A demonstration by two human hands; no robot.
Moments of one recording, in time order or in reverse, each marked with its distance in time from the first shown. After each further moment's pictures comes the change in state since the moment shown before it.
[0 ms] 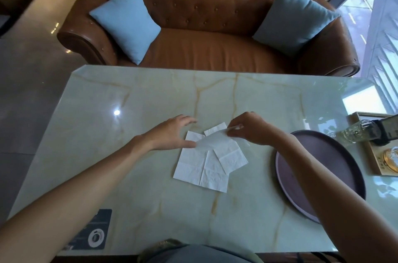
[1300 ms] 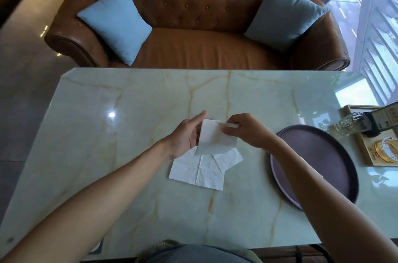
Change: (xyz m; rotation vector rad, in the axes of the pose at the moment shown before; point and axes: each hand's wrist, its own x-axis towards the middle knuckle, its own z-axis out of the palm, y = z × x) left_hand 0.030 0.053 0.042 -1.289 -0.116 -0.171; right_hand -0.012 0.009 0.013 0.297 0.091 0.174
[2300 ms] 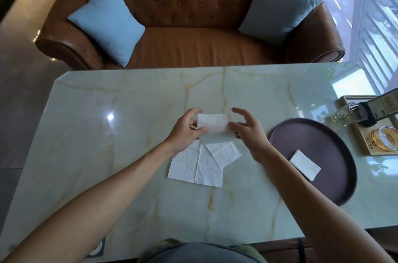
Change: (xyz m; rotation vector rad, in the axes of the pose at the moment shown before) left_hand 0.009 -0.010 0.004 0.506 0.253 0.246; right_hand -0.016 0.026 0.027 0.721 0.253 0.173
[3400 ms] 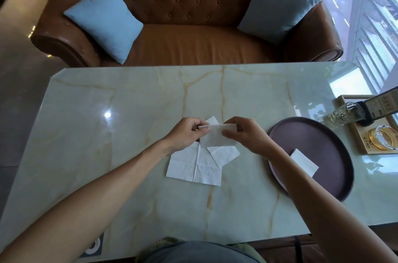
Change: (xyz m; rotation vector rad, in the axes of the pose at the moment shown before) left_hand 0.001 -0.003 -0.004 0.065 -0.173 -0.007; right_hand 0.002 -0.004 -0.014 -0.558 -0.196 -0.201
